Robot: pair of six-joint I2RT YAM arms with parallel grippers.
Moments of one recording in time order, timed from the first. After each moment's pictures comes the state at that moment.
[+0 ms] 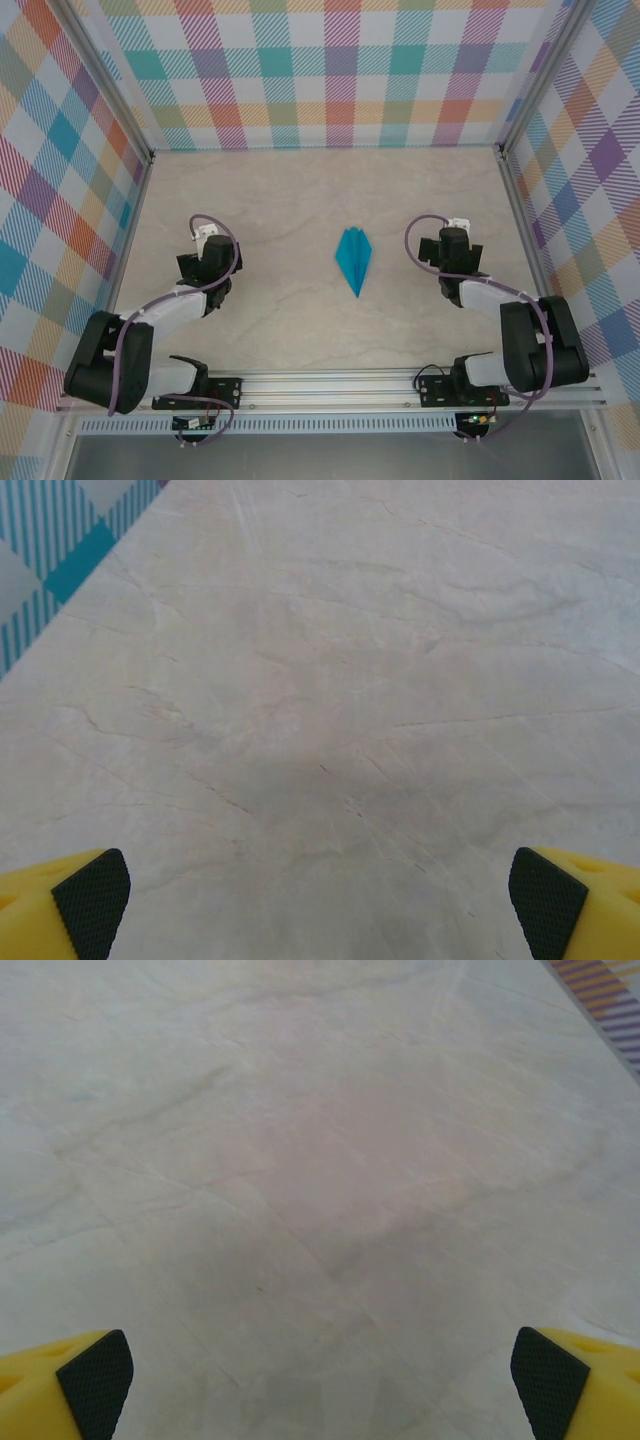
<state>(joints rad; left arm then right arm) -0.27 1.31 0.44 0.19 -0.60 -0.26 0.16 1.37 0.46 0.29 0.32 0.14</state>
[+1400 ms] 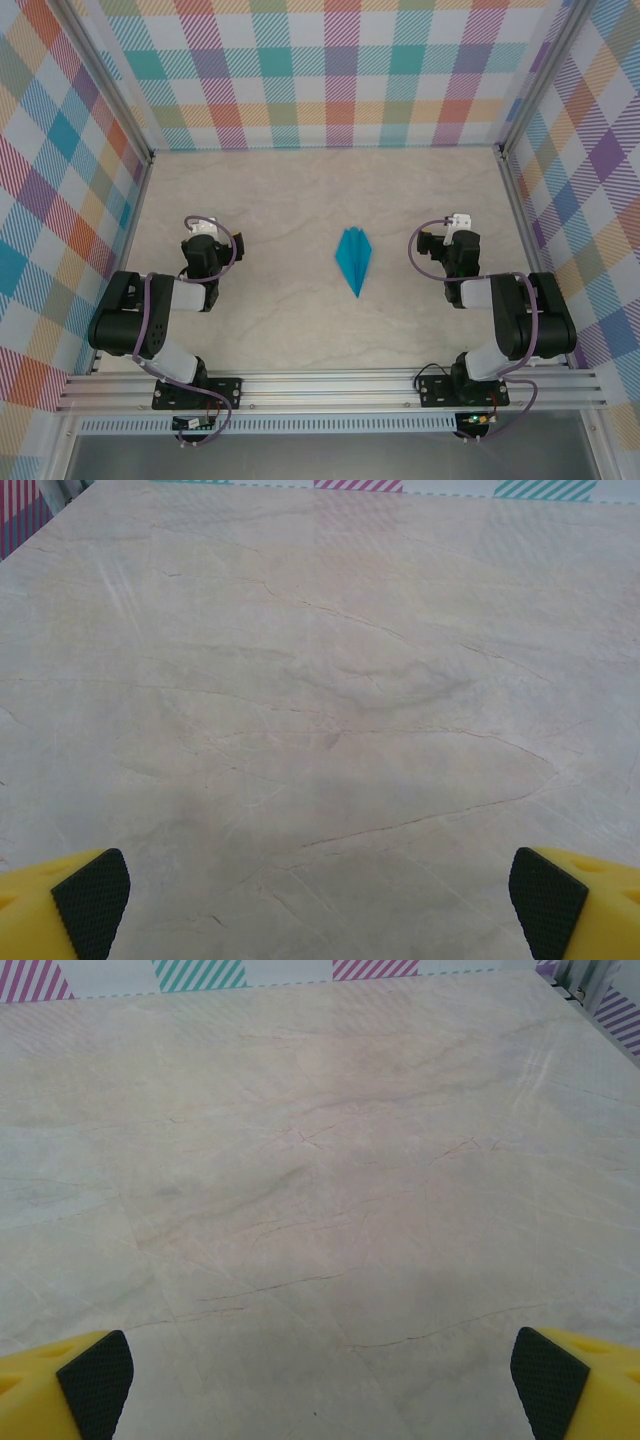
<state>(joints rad) -0.09 1.57 0.39 0.75 -0.22 -0.11 0.05 1.53 0.38 0.73 0.08 0.07</state>
